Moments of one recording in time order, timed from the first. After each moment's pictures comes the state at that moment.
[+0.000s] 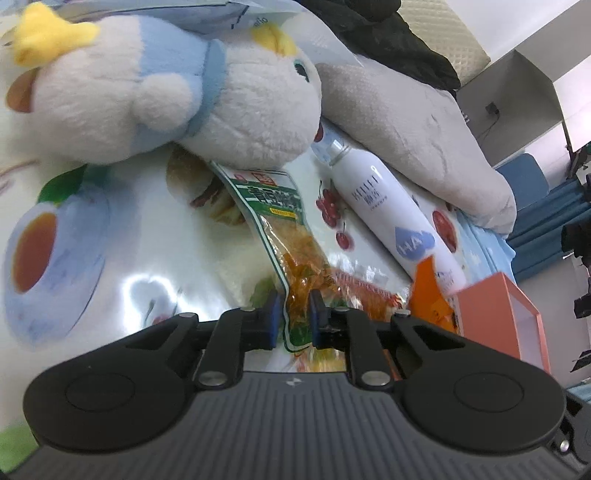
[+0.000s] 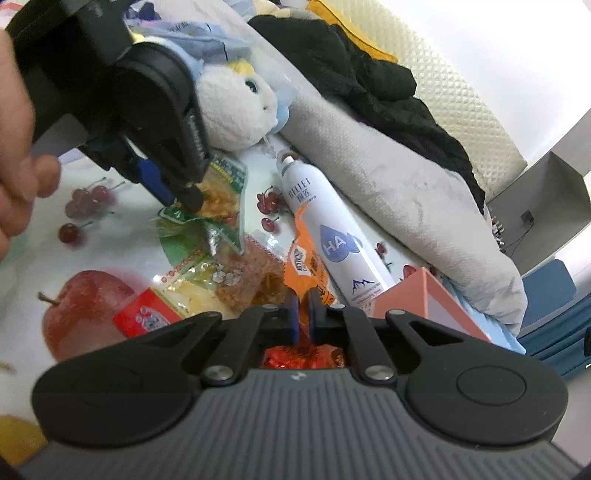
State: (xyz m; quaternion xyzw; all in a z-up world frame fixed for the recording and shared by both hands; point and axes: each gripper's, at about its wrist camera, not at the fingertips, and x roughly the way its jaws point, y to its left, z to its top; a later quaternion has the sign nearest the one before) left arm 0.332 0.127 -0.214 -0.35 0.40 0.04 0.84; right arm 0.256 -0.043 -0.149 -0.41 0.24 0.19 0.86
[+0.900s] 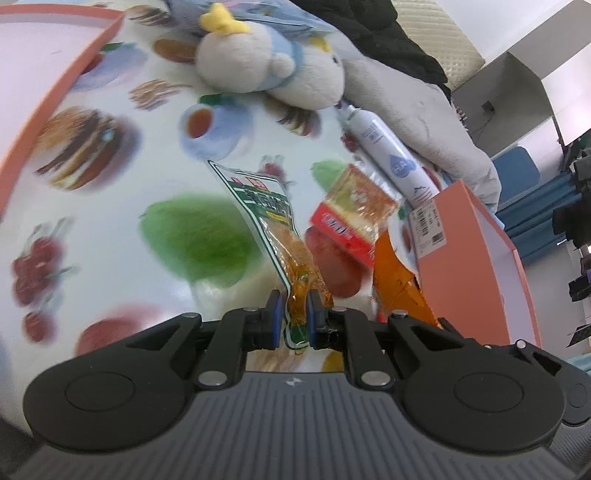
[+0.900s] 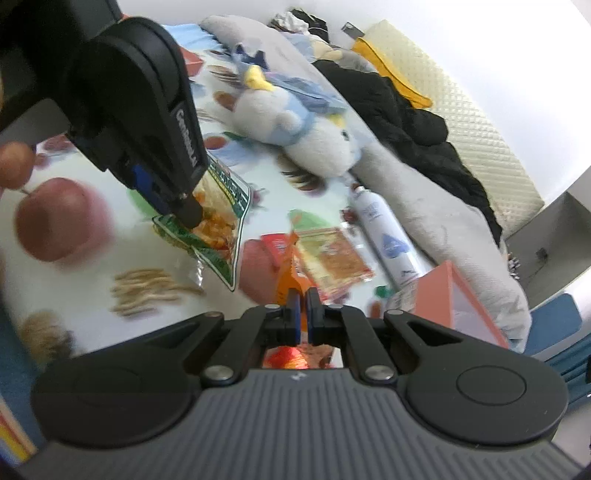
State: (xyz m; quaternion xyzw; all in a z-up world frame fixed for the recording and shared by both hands) left arm 0.111 0.115 -0.182 -0.35 0.40 0.05 0.84; right arm 0.090 -0.045 -0.142 -0.42 0.22 0.27 0.84
